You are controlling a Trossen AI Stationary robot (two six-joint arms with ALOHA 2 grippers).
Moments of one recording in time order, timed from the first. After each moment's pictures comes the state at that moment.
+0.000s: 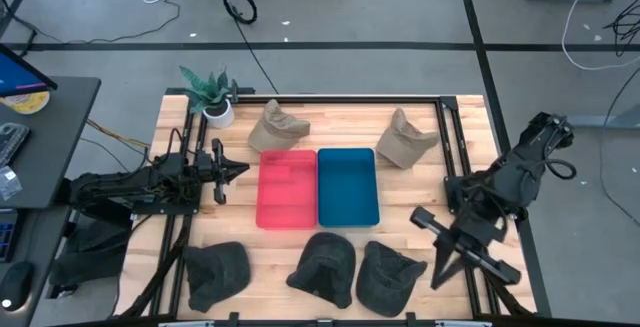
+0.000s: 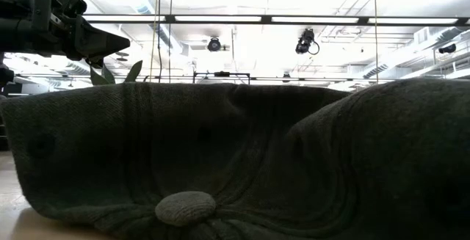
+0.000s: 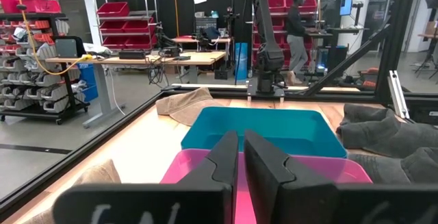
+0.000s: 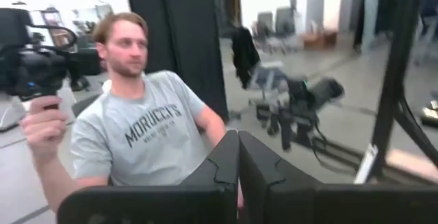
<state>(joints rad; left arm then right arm) 0.08 0.01 0.01 0.06 -0.11 0.01 0.70 1.23 1.48 -0.27 -0.23 0.08</state>
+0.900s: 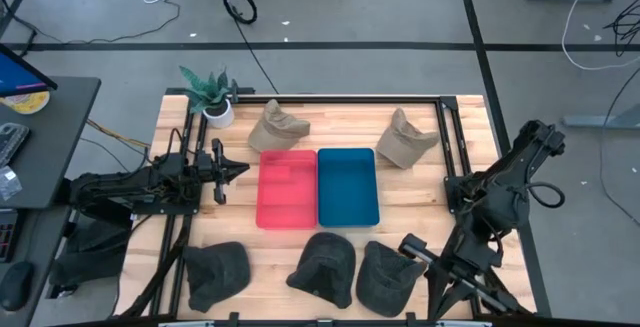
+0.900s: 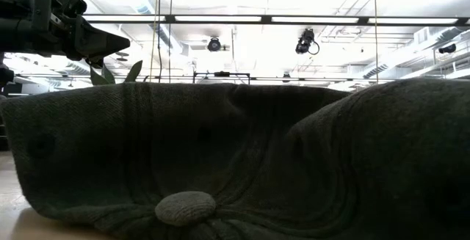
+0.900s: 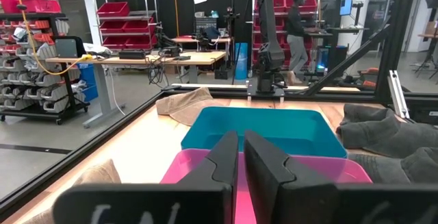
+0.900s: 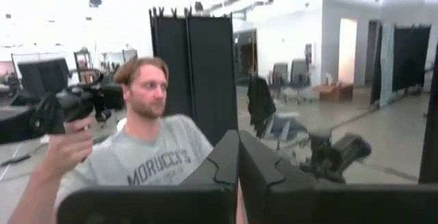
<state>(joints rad) 0.08 0.01 0.01 0.06 -0.11 0.01 0.76 1.36 1.44 0.11 -0.23 0.09</state>
